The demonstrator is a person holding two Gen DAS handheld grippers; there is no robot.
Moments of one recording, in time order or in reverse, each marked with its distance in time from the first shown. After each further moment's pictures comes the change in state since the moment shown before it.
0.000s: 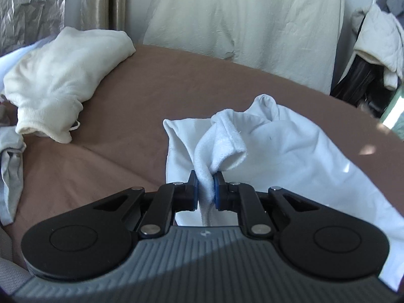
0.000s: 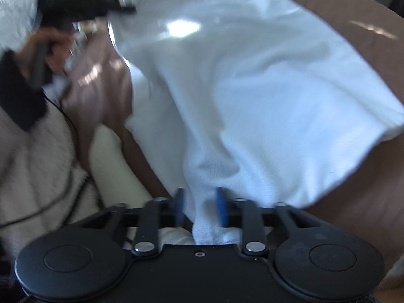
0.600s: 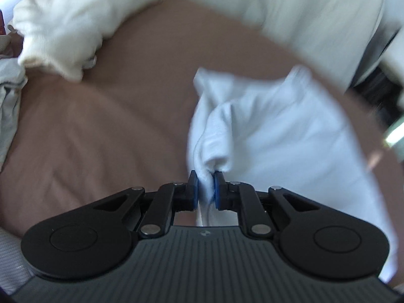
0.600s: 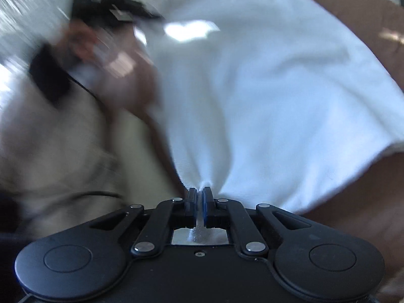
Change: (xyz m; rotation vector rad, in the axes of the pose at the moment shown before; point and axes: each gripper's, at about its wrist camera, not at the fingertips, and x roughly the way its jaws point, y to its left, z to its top) left arm 0.038 0.030 -0.012 -0.162 0.233 0.046; right arm -0.005 -0.005 -0.004 -0.074 0.045 0.101
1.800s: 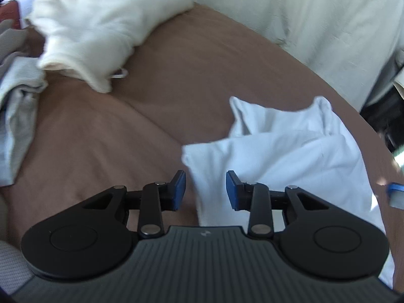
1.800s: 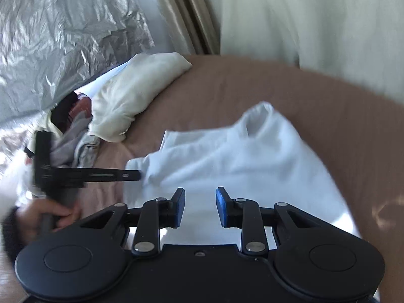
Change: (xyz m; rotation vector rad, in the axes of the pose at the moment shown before) left arm -0.003 0.040 0.022 -0.131 -0.077 -0.020; right arm -0.007 -0.011 0.253 -0.075 -0.340 -0.006
